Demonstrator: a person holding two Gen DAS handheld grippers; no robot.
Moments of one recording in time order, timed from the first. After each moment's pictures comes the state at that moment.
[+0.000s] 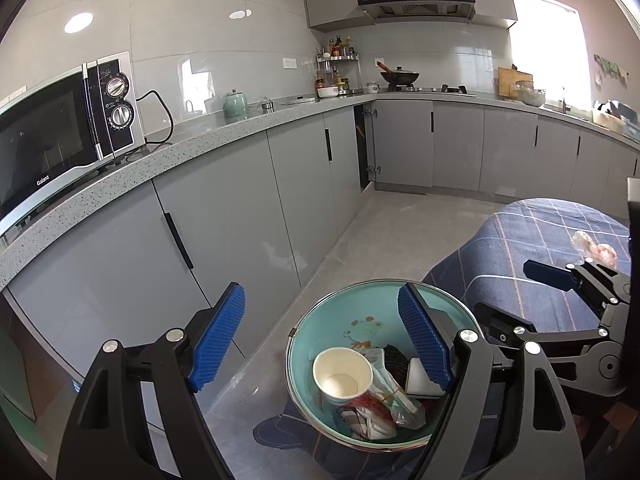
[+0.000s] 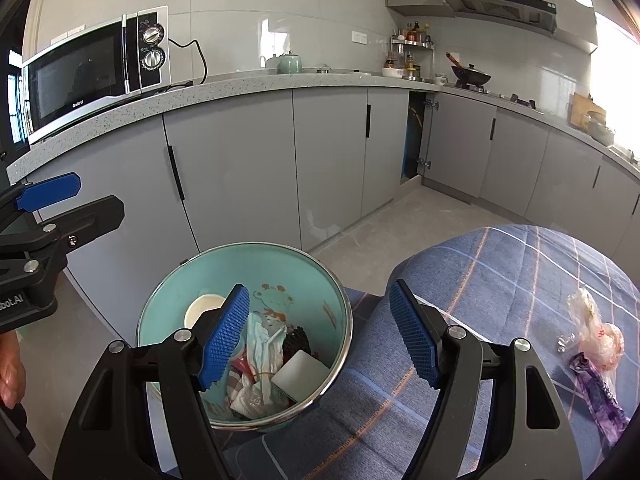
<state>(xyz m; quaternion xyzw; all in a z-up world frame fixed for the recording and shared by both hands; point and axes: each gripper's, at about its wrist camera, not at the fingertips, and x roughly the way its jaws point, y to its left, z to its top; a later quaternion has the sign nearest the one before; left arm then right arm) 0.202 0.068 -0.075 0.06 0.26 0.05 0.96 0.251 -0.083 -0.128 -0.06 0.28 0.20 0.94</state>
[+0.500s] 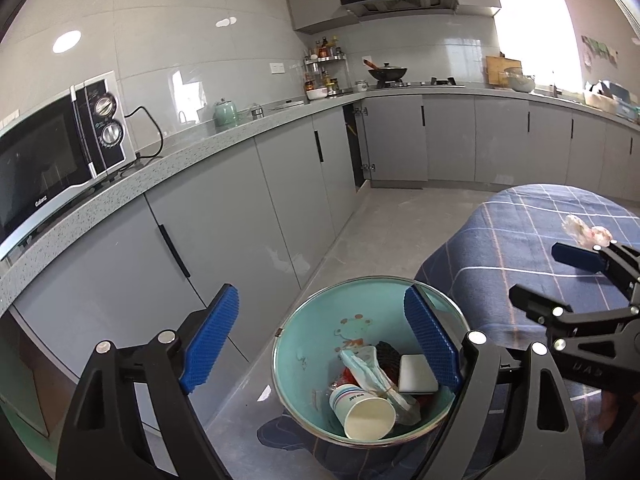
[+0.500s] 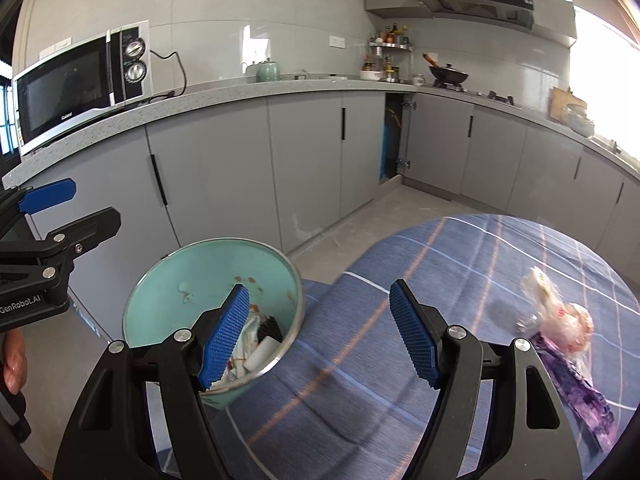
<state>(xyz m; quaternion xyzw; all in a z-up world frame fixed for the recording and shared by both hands) 0.197 0.038 -0.075 0.09 0.25 0.04 0.96 0.234 -0.131 -0.120 -0.04 0.28 0.16 0.95</state>
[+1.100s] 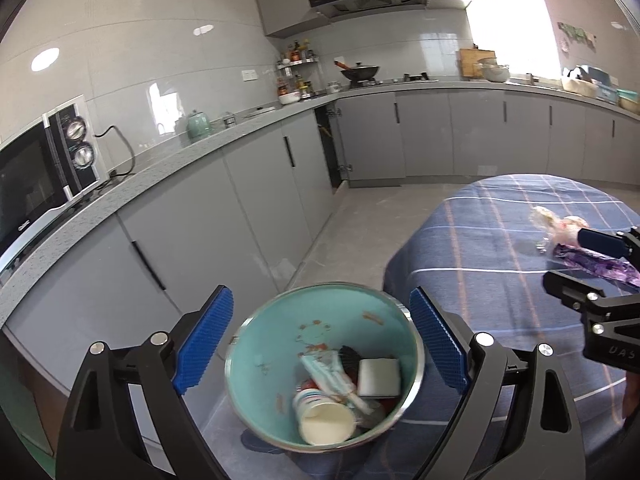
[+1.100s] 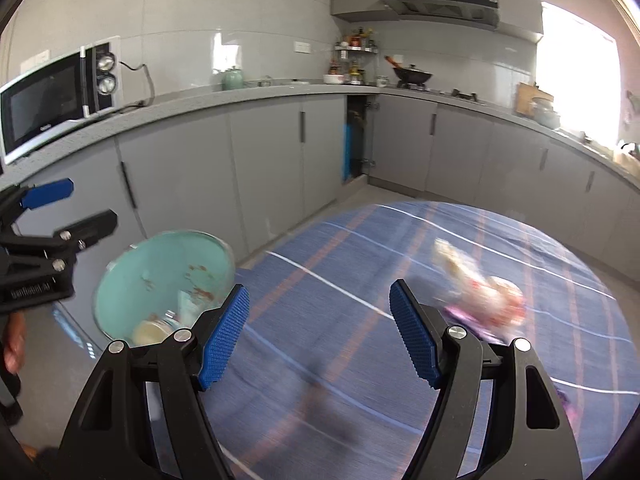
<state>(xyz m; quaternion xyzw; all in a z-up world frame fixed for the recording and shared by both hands) 0.198 -0.023 -0.079 0.12 0.26 0.00 0.96 0.202 -0.210 -0.117 -0.04 0.27 0.11 0.95</state>
